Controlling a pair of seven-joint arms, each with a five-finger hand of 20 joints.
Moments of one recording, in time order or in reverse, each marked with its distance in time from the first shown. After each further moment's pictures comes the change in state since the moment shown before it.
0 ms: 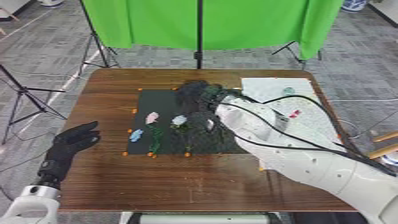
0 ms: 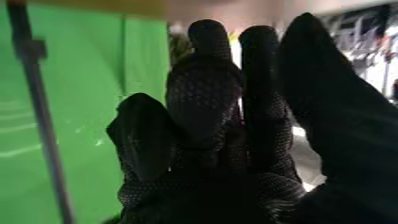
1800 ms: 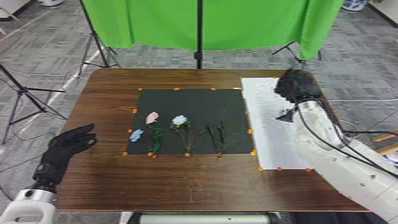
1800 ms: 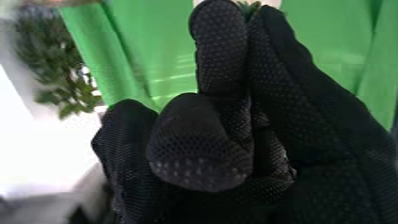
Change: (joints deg) left arm 2.1 -0.7 -1.8 -1.2 0.0 -0.1 -0.8; right arm -17.7 13.5 20.2 1.7 7.6 21.3 22.9
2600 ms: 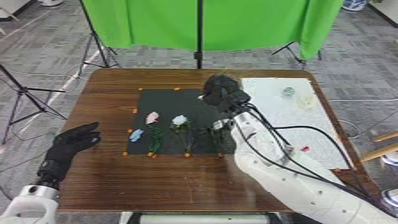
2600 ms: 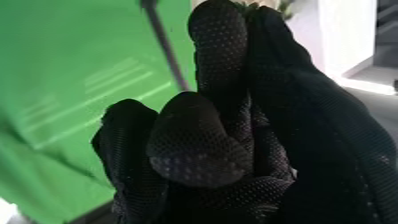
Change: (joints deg) left arm -2.1 0.7 1.1 1.2 -0.1 -1.5 -0.2; right arm 0.2 -15.0 -9.6 -7.3 -9.6 -4.3 -5.1
